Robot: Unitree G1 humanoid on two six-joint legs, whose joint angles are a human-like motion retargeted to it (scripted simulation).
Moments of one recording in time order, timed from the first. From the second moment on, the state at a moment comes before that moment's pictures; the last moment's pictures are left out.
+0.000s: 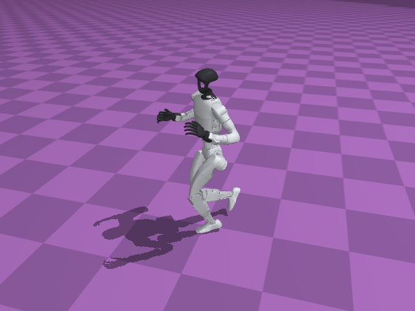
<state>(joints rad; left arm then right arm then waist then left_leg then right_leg) 0.27 0.65 0.25 -0.47 0.15 -0.33 0.33 0.45 -0.44 -0.05 -0.35 0.35 -0.40 -0.08 0.01 -0.29 -0.13 -0.75 -0.43 0.00 0.99 -0.25 0.09 -0.41 -0.10 0.08 1.53 -0.25 0.26</state>
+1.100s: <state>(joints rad) -0.15 0.62 -0.30 -0.39 0.33 -0.42 0.34 0.01 -0.33 0.15 -0.35 0.27 -0.48 -0.37 0.06 -0.07 0.11 -0.50 0.13 0.21 1.27 -0.62 0.12 -0.40 0.03 -0.07 1.03 -0.54 0.07</state>
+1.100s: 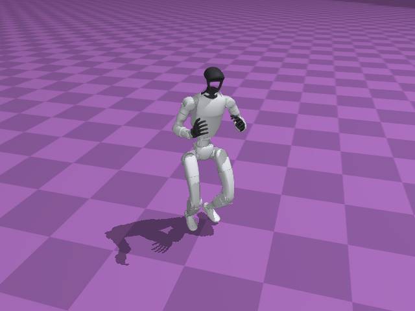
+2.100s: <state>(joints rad) 0.07 0.45 -0.13 -0.21 -0.05 -0.38 0.27 0.01 -0.34 0.08 -0.35 0.31 -0.46 -0.30 0.05 -0.07 0.12 -0.38 -0.13 0.10 1.04 -0.55 0.09 -0.82 0.02 -0.10 1.26 -0.23 0.16</state>
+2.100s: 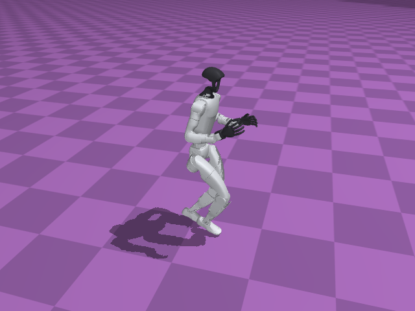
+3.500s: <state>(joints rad) 0.07 0.51 -0.10 -0.30 0.06 -0.27 -0.28 0.11 -0.35 0.11 -0.32 0.45 -0.30 0.06 0.02 -0.02 0.24 -0.64 0.06 0.18 1.39 -0.30 -0.05 -0.26 0.12 -0.01 1.07 -0.59 -0.01</state>
